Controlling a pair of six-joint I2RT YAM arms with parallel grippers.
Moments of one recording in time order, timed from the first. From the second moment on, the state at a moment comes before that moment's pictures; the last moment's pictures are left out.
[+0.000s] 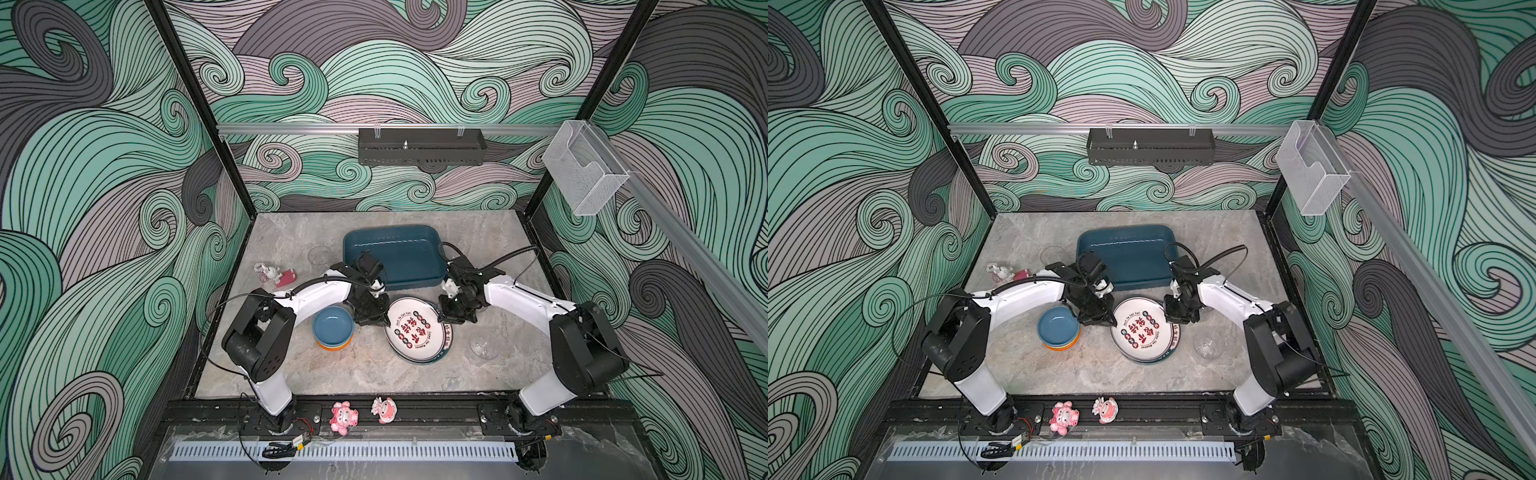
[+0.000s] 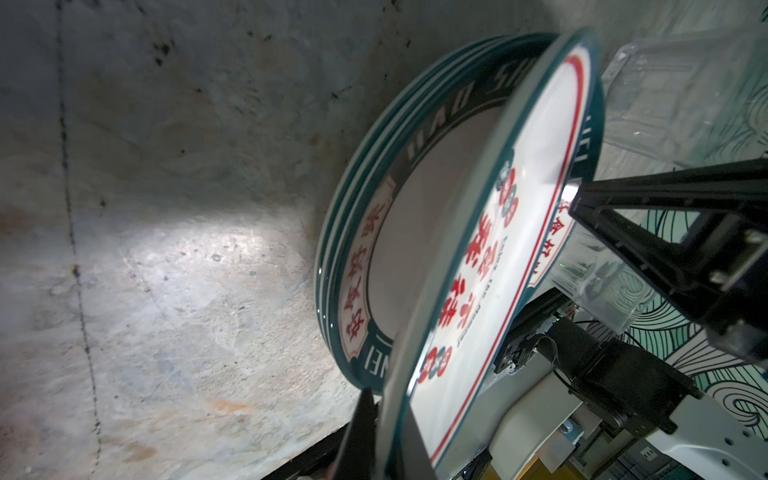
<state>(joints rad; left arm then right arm) -0.62 1.70 1.16 -0.79 0.52 -0.65 0.45 1.58 0.99 -0.78 -0.30 0.45</state>
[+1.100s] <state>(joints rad) -0.51 1.34 1.11 -0.71 0.55 -0.75 0.35 1.23 0.96 -0.64 -0.51 0.59</state>
